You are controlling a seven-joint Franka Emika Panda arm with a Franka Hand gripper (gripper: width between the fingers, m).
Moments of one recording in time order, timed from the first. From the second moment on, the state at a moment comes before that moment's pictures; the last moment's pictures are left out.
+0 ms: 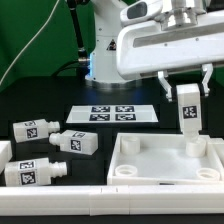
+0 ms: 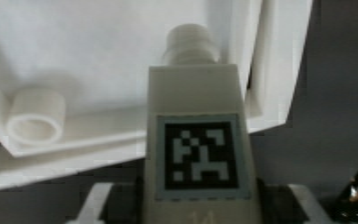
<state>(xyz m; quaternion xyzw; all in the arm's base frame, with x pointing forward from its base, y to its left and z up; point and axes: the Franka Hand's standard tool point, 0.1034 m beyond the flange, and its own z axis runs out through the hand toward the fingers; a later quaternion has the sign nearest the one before) 0.590 0.109 0.108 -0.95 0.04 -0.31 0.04</state>
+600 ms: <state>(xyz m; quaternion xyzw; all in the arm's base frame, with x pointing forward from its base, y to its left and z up) 0.605 0.100 0.098 -0.95 -0.05 -0.30 0.00</state>
